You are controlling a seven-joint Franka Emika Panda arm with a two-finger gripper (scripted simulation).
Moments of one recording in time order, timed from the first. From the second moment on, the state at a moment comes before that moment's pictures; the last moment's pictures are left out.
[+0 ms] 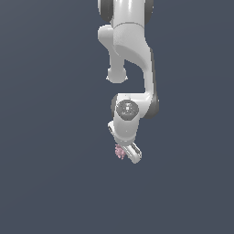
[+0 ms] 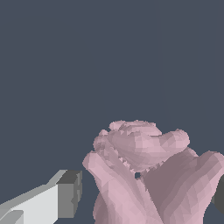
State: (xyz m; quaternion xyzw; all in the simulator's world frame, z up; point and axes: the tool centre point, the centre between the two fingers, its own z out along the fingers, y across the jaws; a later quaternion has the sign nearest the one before) arm 0.058 0.032 0.054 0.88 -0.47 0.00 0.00
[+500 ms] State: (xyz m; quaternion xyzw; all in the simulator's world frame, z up) arm 0.060 0.032 0.054 0.88 -0.47 0.00 0.00
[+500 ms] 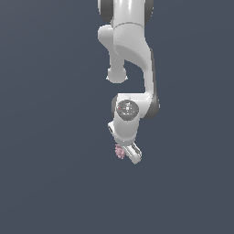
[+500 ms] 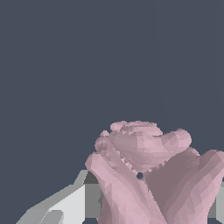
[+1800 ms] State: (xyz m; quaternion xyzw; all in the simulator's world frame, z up) arm 0.016 0.041 0.174 0.88 -0.47 0.00 0.00
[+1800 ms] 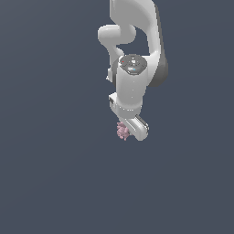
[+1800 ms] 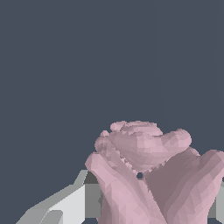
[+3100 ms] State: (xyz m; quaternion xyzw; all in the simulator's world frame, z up) arm -0.056 0.057 0.397 0.88 -0.47 0.00 0.00
